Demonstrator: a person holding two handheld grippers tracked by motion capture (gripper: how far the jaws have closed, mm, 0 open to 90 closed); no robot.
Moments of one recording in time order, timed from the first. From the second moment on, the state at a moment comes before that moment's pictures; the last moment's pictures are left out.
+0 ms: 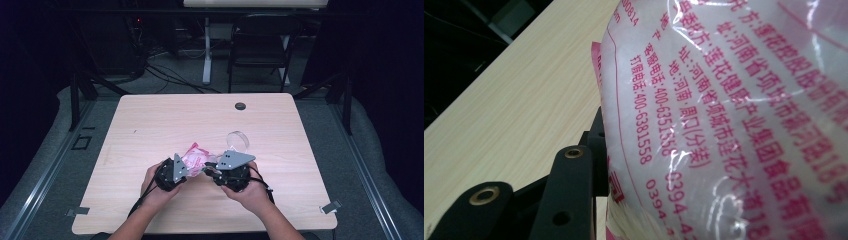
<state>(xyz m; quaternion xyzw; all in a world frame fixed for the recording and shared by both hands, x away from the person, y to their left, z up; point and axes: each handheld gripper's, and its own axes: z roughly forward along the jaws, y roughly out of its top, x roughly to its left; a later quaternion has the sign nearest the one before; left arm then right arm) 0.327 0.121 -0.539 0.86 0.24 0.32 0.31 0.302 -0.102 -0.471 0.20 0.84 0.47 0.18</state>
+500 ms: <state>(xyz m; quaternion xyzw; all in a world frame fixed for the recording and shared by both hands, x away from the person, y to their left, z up) 0.323 0.120 -0.527 0.85 0.21 0.38 0.29 0.307 -0.110 -0.470 0.23 0.83 0.50 0.12</state>
